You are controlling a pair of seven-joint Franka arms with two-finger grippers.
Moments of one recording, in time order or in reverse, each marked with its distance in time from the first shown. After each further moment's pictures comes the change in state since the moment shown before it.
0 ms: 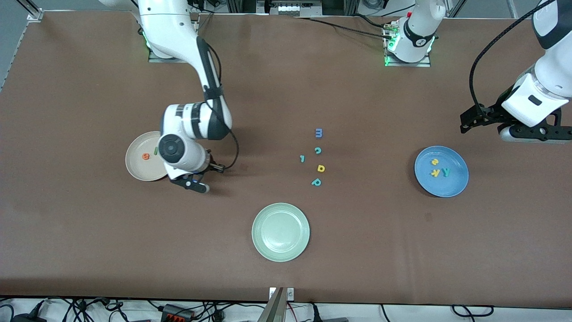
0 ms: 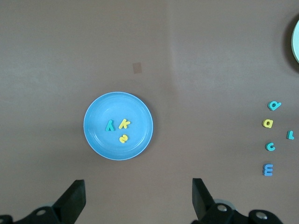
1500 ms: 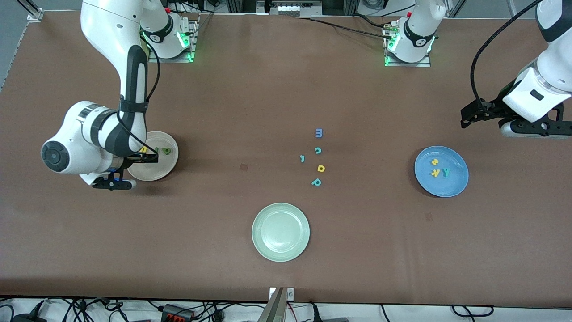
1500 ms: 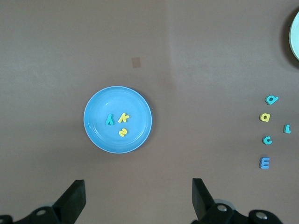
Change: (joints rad) left arm -0.002 -0.007 -0.005 0.024 0.000 -0.052 -0.004; right arm -0.092 -0.015 -0.291 -0.011 0.033 -0.268 -0.565
